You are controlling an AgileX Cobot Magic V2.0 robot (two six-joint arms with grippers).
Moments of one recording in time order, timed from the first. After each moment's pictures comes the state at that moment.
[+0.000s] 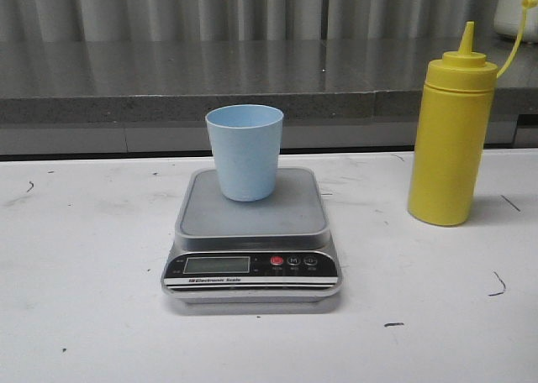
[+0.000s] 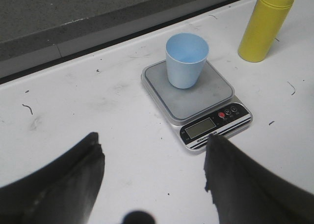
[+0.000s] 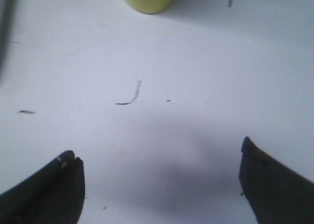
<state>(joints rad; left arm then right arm) -0.50 0.62 -0.84 0.00 0.84 -0.03 0.28 1.09 -0.81 -0.05 0.84 0.10</state>
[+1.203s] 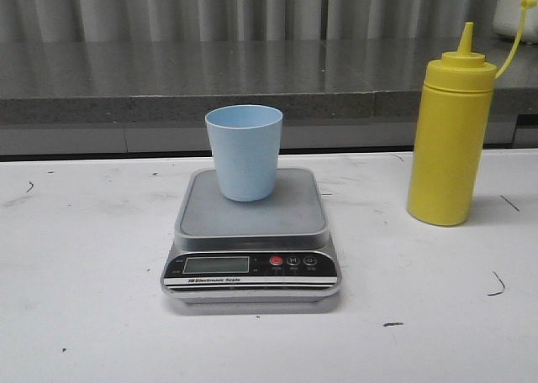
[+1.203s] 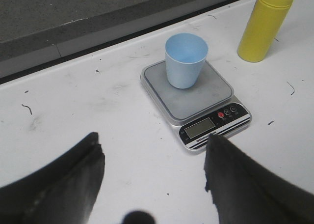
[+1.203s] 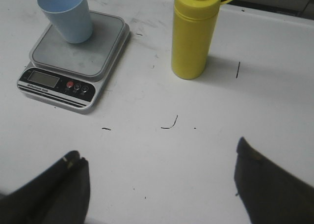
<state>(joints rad) -0.50 0.62 -0.84 0.00 0.84 -0.03 0.28 0.53 -0.81 0.08 1.00 0.01</state>
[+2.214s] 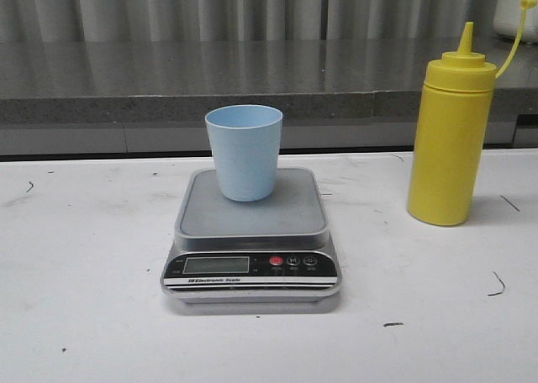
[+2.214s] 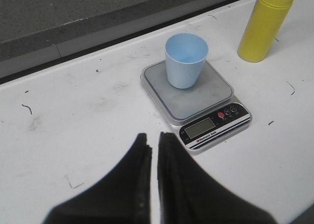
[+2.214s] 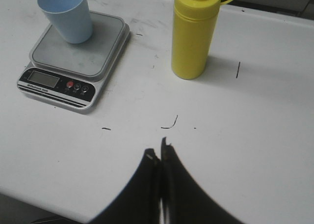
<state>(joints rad) -0.50 0.62 -0.84 0.00 0.84 -0.03 0.28 0.53 -0.81 0.08 1.00 0.01</state>
